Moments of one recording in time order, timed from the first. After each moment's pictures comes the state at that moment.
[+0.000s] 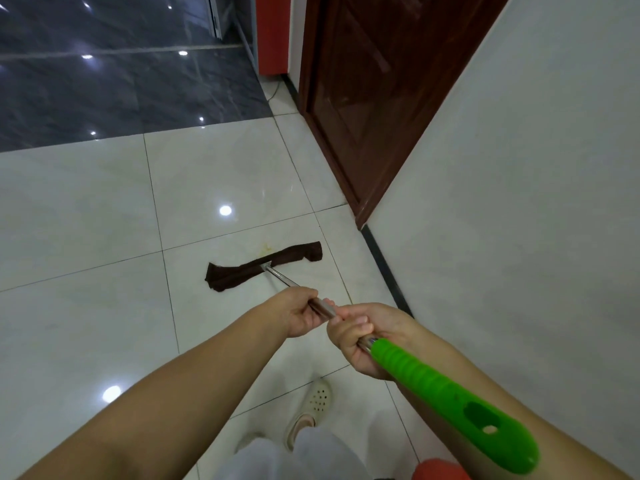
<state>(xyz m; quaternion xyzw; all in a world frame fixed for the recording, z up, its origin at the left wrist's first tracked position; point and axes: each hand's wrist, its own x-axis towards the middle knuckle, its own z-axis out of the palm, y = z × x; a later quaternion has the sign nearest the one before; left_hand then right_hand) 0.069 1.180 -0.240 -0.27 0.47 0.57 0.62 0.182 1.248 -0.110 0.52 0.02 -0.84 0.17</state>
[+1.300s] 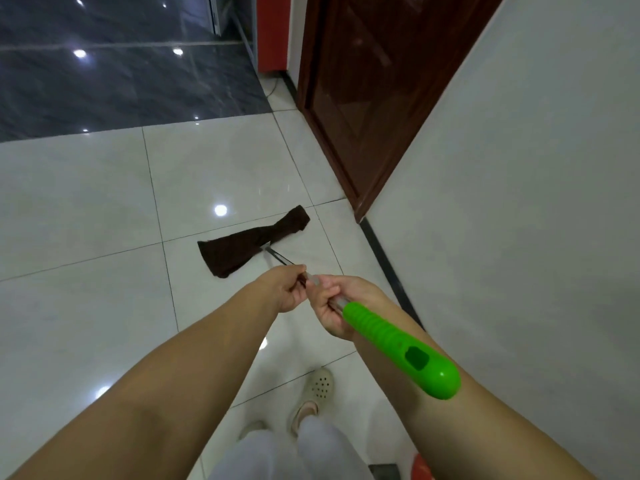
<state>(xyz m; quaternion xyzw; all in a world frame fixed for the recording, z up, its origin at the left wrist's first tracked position) 0.052 1.144 -0.278 -0.25 0.52 0.58 0.58 0.159 1.193 -0.152 0.52 0.08 -0.85 0.06</state>
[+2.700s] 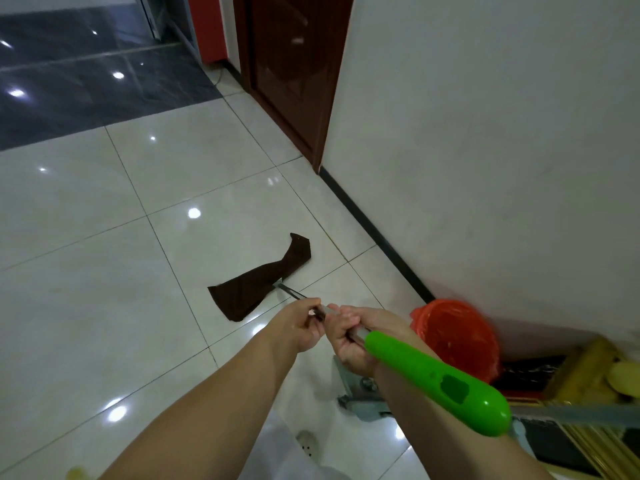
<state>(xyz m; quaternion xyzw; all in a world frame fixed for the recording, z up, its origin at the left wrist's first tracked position) 0.435 0.894 -0.222 -0.26 0.44 0.56 0.65 0.535 0.934 -0.117 0.52 -0.09 -0.85 -0.08</state>
